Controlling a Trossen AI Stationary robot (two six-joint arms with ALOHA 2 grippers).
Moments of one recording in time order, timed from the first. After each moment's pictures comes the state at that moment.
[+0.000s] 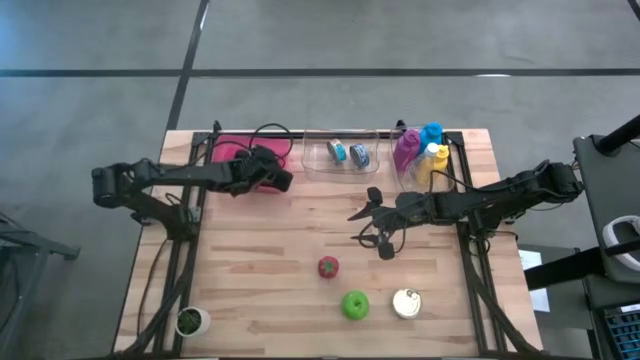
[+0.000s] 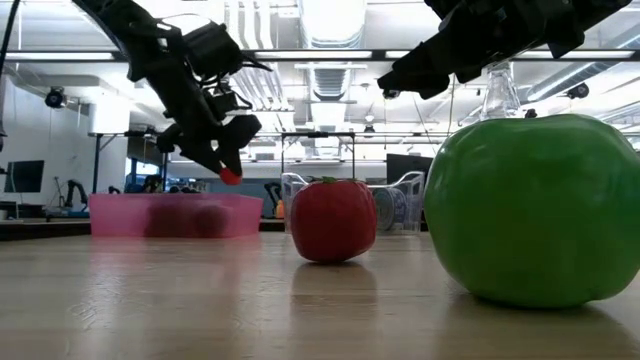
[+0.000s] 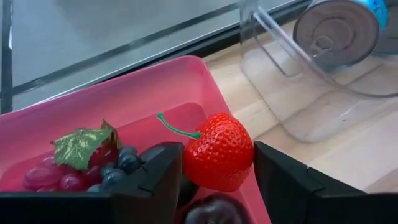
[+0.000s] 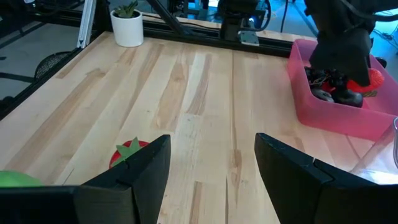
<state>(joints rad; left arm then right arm) 0.34 1.38 0.73 -0.23 -0.56 -0.51 0.10 1.27 0.62 0.27 0.00 -0.06</state>
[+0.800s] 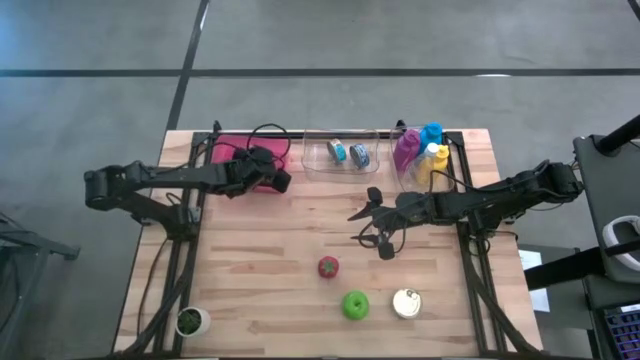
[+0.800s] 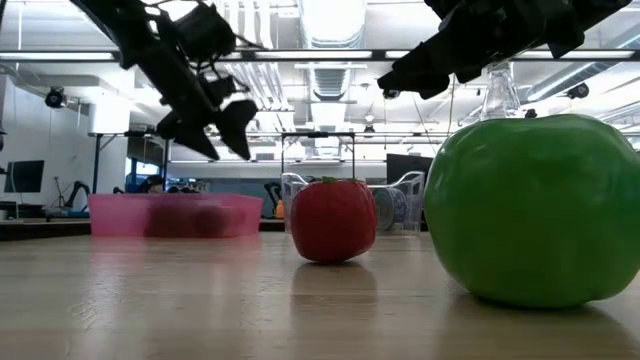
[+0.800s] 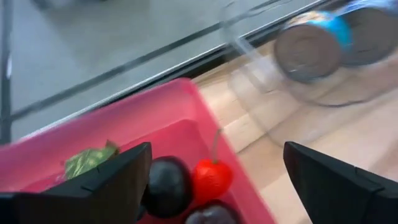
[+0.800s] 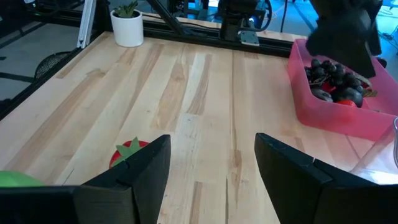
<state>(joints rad) 0.29 1.31 0.73 -0.23 -0.60 -0.45 0.10 1.27 0.62 0.27 0.00 -0.06</state>
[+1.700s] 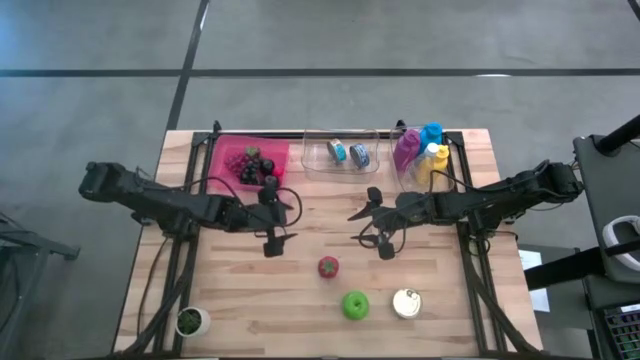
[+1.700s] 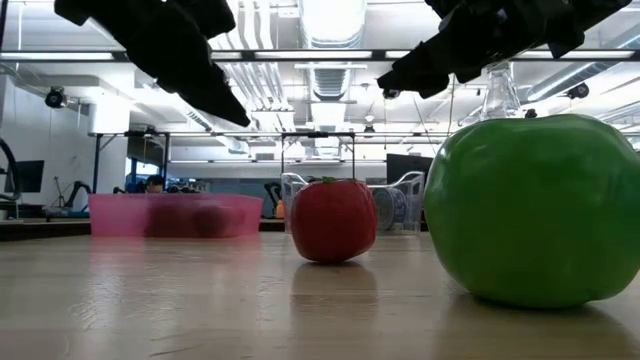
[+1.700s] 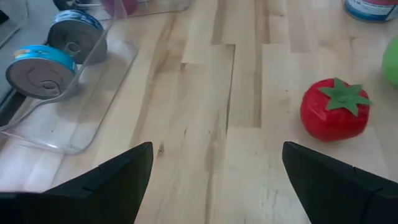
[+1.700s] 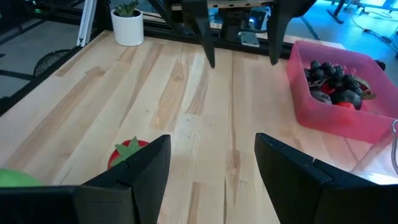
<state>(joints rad) -0.17 1.27 0.74 -0.21 -0.33 -0.10 0.10 1.27 0.62 0.27 0.00 -0.07</state>
